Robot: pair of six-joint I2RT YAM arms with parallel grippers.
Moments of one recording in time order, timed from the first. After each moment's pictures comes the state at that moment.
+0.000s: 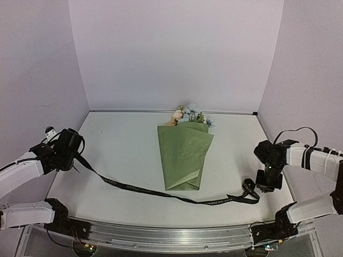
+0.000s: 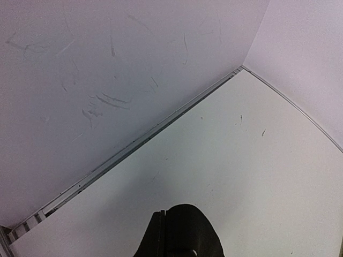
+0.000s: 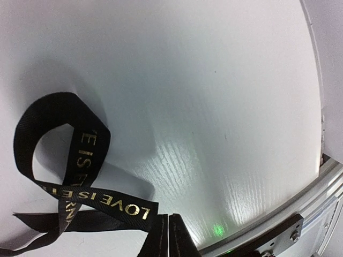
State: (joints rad) left arm -0.48 0.89 0.63 -0.65 -0.92 -0.98; right arm 0.35 1.25 0.68 -1.02 0.19 0.75
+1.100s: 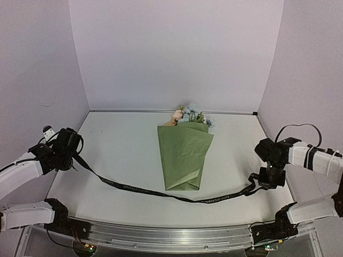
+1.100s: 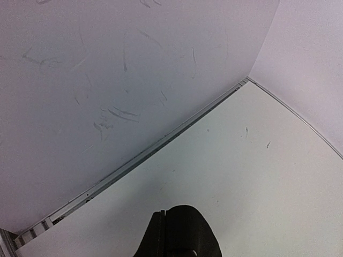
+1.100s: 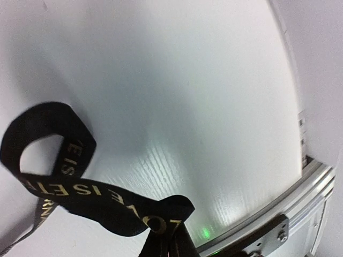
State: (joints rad) left arm -0.47 0.87 0.63 -0.64 -0.96 -0.96; right arm 0.36 1.21 0.73 -1.08 0.29 0.75
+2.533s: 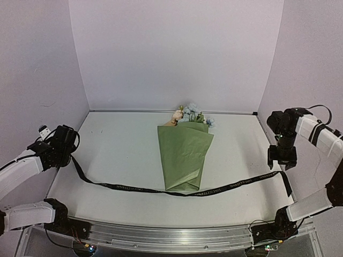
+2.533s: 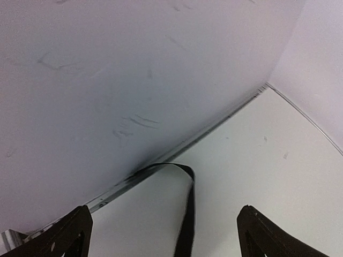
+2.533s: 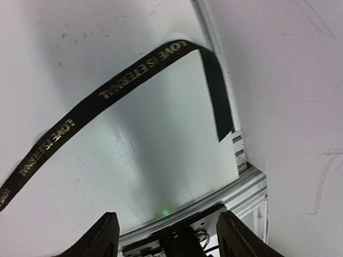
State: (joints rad) left arm -0.36 0.90 0.64 -0.64 -0.94 -0.93; right arm 0.18 1.33 1.15 -1.40 0.26 0.50
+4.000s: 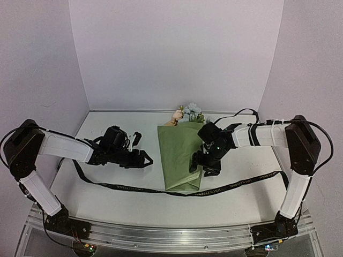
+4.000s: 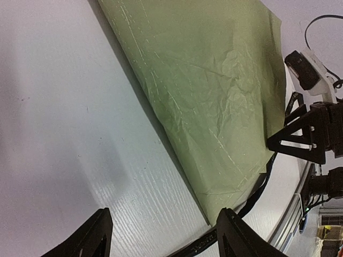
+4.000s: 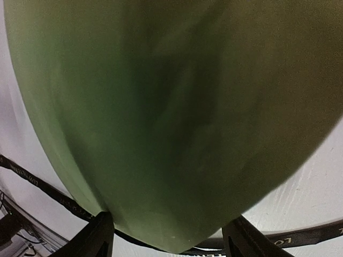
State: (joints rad) left arm -0.68 1.60 0.78 0.11 0.33 -0.55; right arm 0.73 1.86 1.26 -0.65 -0.21 0.82
